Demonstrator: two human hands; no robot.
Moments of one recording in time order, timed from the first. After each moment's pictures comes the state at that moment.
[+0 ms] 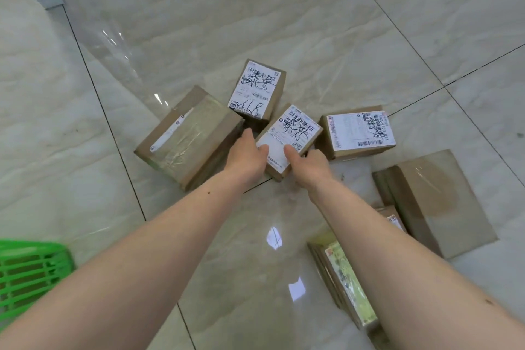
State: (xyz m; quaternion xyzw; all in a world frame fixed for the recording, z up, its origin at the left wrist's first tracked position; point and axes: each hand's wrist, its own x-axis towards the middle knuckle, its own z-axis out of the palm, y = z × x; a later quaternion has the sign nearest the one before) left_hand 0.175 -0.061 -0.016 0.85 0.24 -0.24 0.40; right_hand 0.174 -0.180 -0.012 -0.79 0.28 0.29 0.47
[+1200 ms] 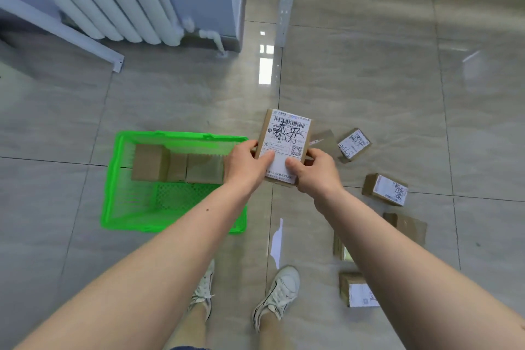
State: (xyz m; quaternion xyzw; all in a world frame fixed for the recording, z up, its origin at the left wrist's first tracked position) left_hand -0.071 0.134 0.439 0.72 0.50 -0.03 0.49; right_hand 0.004 0.028 0.432 -0.82 0.03 0.40 0.42
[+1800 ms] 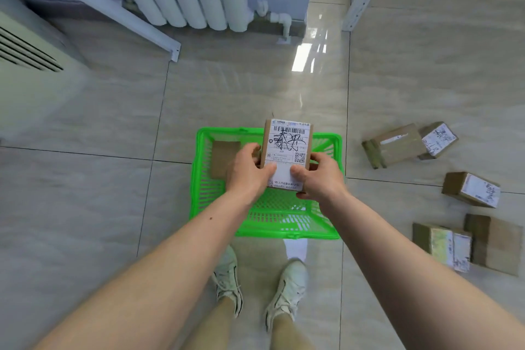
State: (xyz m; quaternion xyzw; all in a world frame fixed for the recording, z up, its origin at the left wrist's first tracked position) left_hand -0.239 0.340 0.377 0.68 0.53 -0.07 0.51; right_hand -0.153 0.235 0.378 -0.82 0.04 0.43 0.38
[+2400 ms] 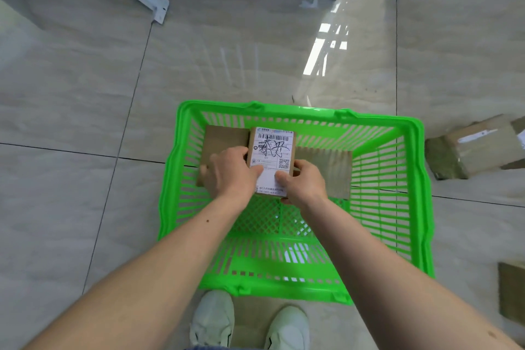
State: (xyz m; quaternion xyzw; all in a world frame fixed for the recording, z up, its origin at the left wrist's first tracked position) left_hand -0.267 0.401 0.108 0.78 0.56 -0.08 0.27; right_hand -0.192 0.303 0.100 -0.83 0.02 0.44 0.34
